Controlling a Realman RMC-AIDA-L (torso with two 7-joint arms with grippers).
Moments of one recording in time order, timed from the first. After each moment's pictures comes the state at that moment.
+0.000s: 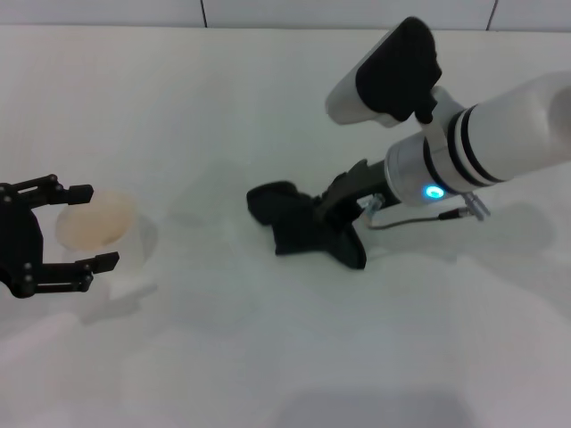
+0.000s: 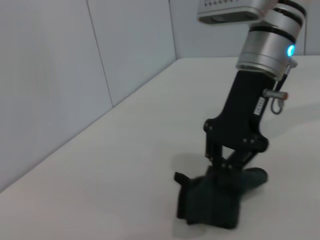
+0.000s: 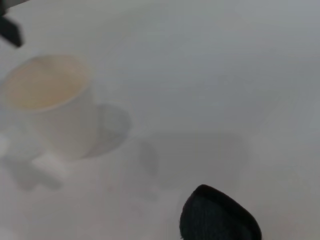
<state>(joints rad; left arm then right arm) -0.27 -2.04 0.73 1.10 2.01 1.74 -1.22 0.65 2.02 -1.85 -1.17 -2.24 -0.94 2.62</state>
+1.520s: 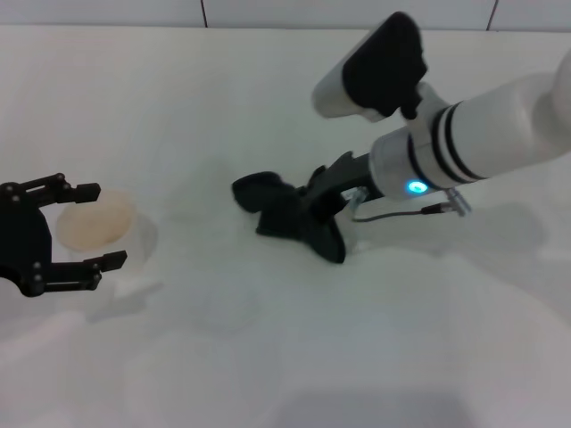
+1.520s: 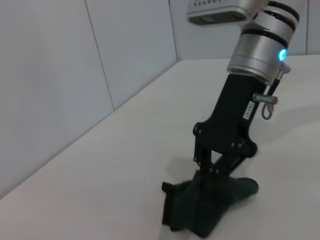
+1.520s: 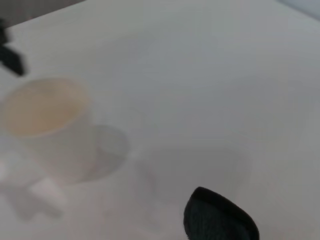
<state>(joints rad) -0.27 -2.06 0.73 1.10 2.01 1.72 -1.19 0.68 2.02 -1.89 -1.12 -2.19 -0.85 2.62</state>
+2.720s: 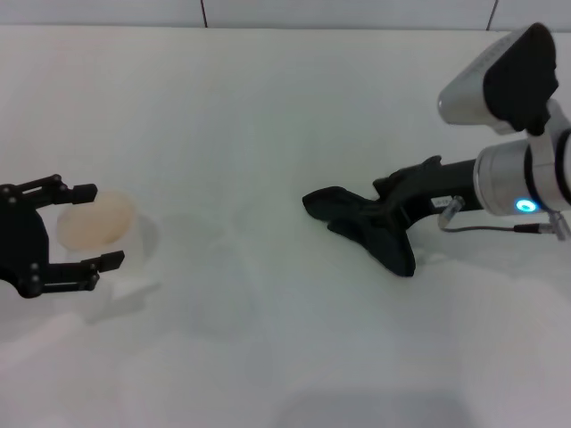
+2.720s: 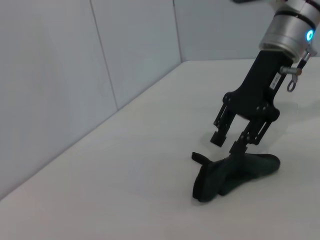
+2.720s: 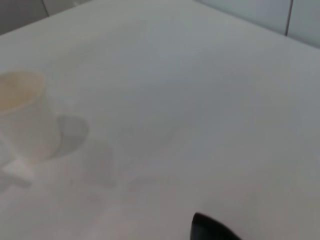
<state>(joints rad) -0.26 -2.06 0.72 1.10 2.00 1.72 -1.20 0.37 2.01 -1.71 -1.37 -2.21 -0.96 2.47</state>
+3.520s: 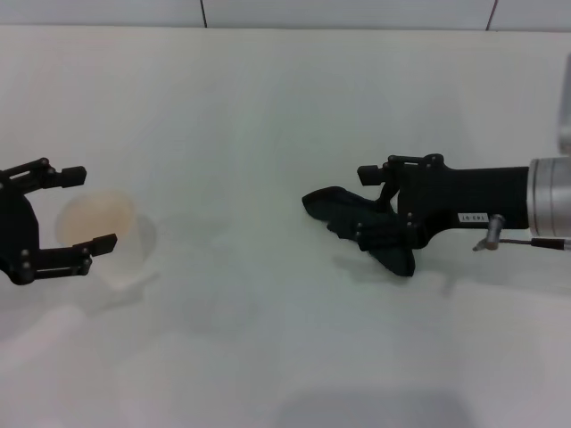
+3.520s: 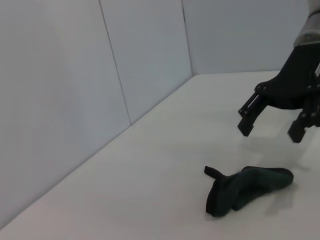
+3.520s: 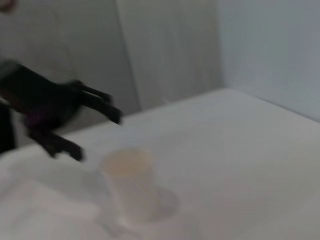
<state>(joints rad) -0.26 -2.06 0.69 1.11 1.97 1.73 -1.18 0.26 2.01 -1.53 -1.24 -1.63 -1.14 1.75</state>
